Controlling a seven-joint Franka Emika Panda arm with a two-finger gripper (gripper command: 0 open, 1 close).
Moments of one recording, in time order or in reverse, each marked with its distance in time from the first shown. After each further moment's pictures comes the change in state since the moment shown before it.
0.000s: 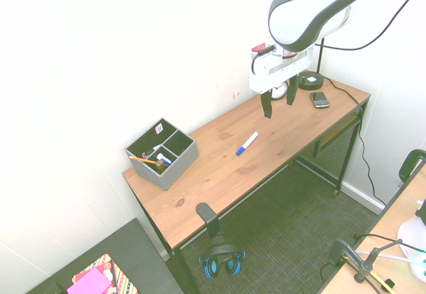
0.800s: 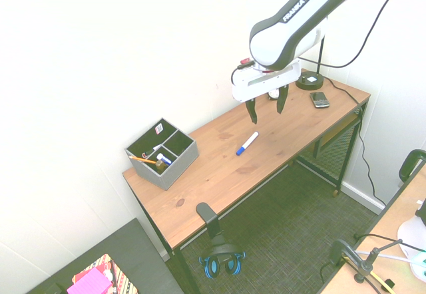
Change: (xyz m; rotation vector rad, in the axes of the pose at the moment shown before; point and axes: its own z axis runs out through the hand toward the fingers) arm 0.046 -0.055 0.064 -0.046 0.014 0.348
